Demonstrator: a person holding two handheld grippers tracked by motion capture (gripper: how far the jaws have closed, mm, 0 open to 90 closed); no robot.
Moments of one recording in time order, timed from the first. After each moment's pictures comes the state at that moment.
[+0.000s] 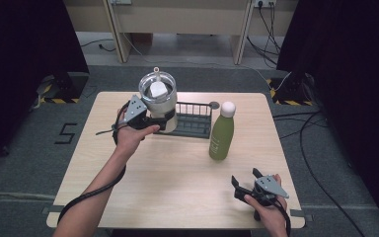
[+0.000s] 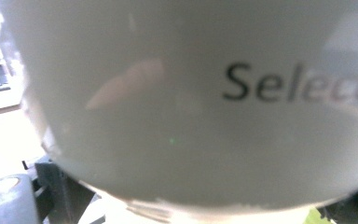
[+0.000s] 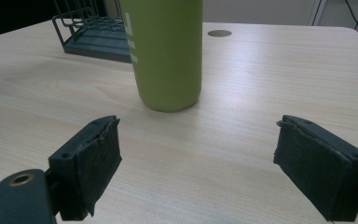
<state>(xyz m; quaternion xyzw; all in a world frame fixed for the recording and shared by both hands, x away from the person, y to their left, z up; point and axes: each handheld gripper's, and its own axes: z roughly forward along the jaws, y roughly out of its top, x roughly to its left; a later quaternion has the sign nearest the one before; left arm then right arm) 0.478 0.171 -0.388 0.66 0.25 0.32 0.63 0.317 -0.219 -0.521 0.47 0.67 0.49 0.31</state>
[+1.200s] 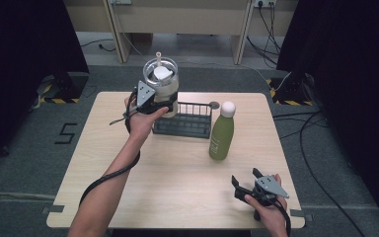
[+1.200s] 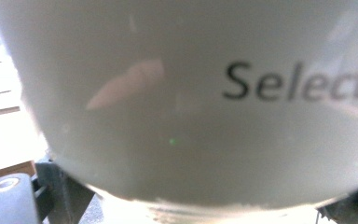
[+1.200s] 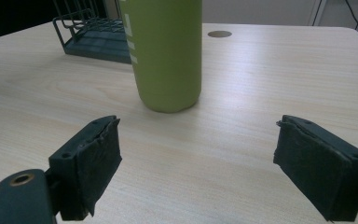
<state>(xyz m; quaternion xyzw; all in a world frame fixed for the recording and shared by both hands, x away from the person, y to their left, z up) 0.529 0.152 -0.386 0.62 0.32 0.38 0.61 0.317 -0.220 -0.521 0.47 0.66 0.49 0.31</state>
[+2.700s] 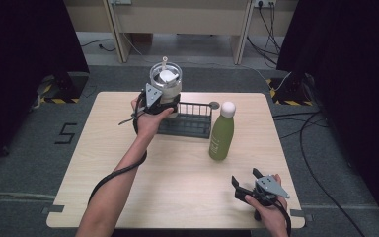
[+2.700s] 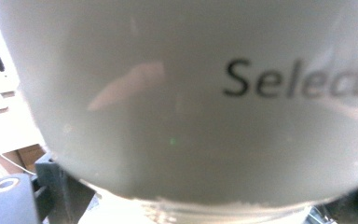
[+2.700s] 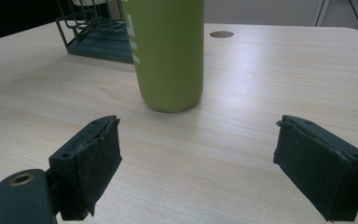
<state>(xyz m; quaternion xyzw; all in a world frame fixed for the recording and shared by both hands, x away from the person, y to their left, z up) 0.551 0.140 -0.417 0.63 0.34 0.39 0.57 0.316 -0.221 -0.521 0.46 0.67 0.49 0.31</state>
